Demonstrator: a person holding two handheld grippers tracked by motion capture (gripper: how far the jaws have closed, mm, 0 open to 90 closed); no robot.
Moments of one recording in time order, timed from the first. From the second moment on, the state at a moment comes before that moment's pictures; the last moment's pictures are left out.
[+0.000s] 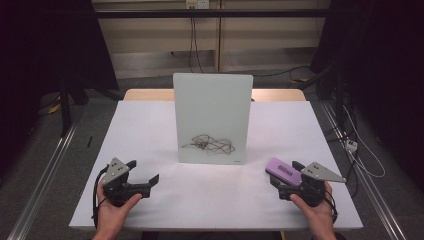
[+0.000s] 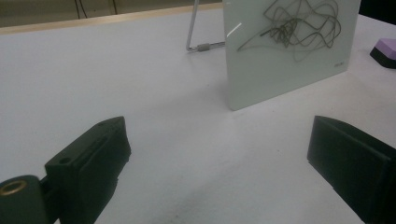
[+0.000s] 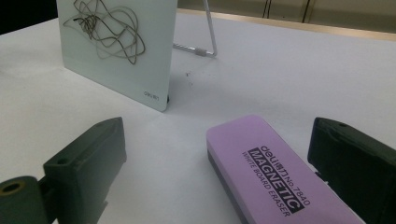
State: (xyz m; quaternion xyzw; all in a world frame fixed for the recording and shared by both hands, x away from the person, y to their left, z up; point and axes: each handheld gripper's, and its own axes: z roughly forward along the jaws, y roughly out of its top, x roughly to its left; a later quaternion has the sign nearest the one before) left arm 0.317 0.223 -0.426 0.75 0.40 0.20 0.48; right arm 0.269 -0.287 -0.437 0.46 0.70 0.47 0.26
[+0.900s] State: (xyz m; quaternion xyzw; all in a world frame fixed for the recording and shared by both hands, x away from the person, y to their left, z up) left arm 0.319 0.224 -0.428 0.76 0.40 0.20 0.47; right arm 0.277 -0.293 -0.422 0.45 0.74 0.44 0.22
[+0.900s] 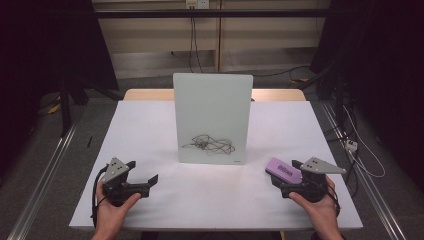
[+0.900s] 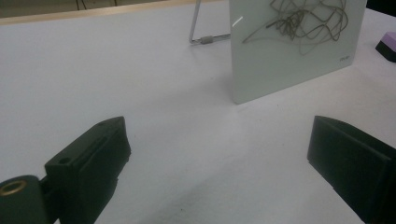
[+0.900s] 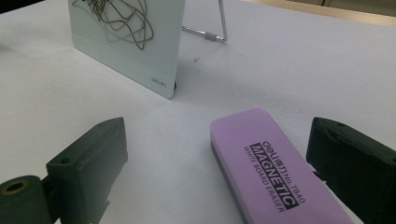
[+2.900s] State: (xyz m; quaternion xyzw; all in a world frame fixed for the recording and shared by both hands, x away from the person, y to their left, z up) left arm 0.316 0.224 -0.427 0.77 0.39 0.19 0.47; right arm 0.347 -0.296 -0.417 0.35 0.90 0.24 0.12
